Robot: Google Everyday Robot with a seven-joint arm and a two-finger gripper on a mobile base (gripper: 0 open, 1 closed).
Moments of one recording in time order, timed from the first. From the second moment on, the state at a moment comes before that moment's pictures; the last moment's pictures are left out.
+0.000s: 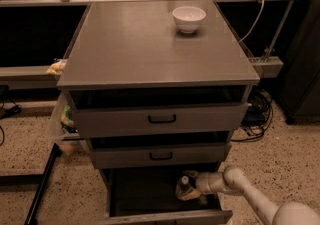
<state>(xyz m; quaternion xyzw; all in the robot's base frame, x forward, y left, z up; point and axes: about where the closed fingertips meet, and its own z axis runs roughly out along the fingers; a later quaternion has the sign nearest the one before) 0.583 -0.143 0.205 -0.55 0.70 0.27 0.38</state>
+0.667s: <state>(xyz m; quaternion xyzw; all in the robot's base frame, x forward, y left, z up) 0.580 -0.142 0.208 -0.55 0.70 0.27 0.38</state>
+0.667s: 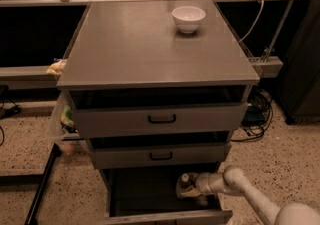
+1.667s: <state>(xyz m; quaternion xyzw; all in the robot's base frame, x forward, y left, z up) 0.550 -0.158 0.342 -0.57 0.67 0.30 0.37</state>
